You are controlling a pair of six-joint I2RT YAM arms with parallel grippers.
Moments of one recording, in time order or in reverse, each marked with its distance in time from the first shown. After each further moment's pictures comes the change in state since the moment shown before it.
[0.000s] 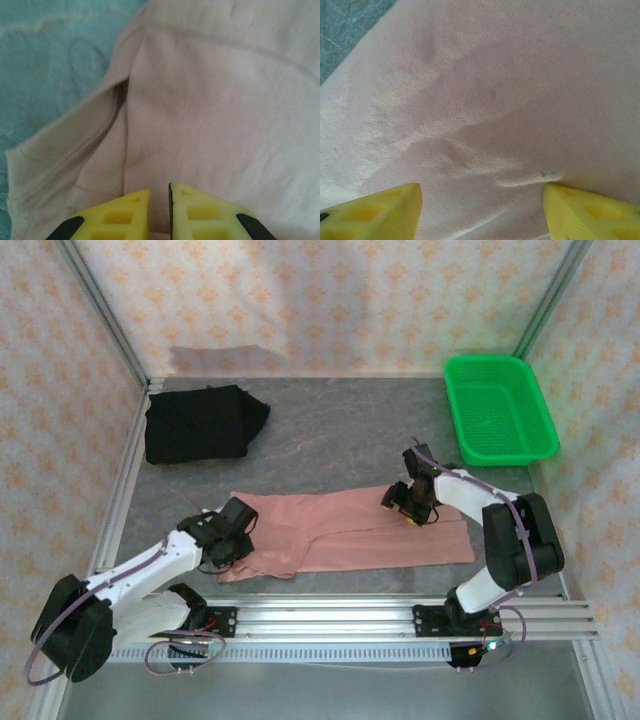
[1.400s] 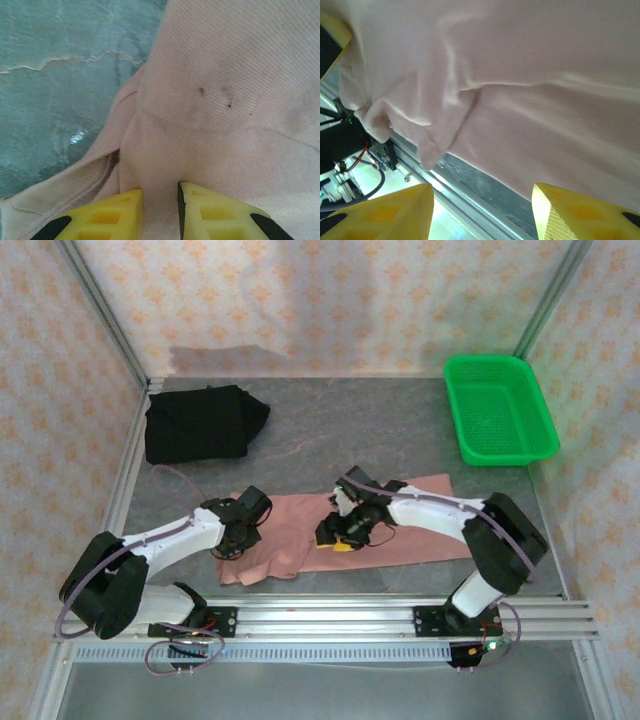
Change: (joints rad) left arm 0.010 0.281 0.126 0.023 -0.108 -0.061; right arm 0.512 0.055 0.077 0.117 -0.426 -0.014
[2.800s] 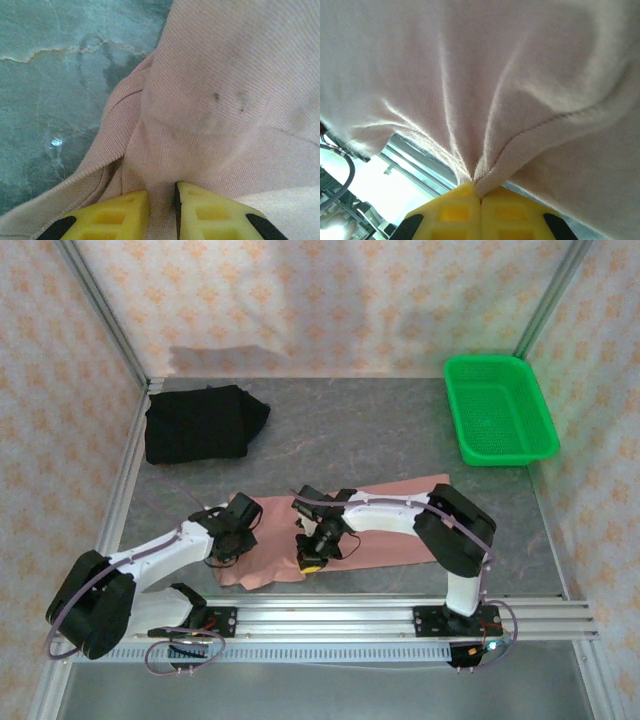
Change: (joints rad) left arm 0.042 -0.109 -0.106 0.093 0.046 0.043; right arm 0.201 0.226 0.197 -0.119 0.040 0.054
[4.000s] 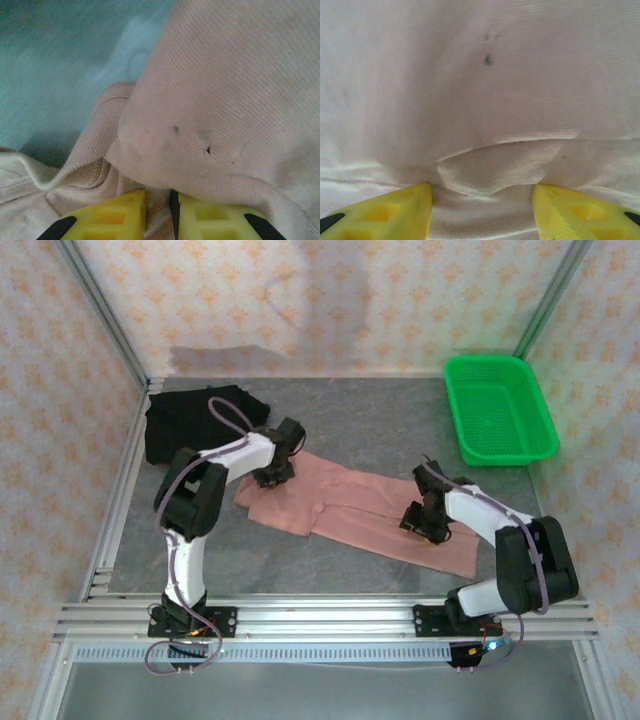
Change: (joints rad) left arm 0.082 0.890 0.991 -0.158 -0.072 0.282; right arm -0.743 -0.453 -0.430 -0.141 0.497 -0.073
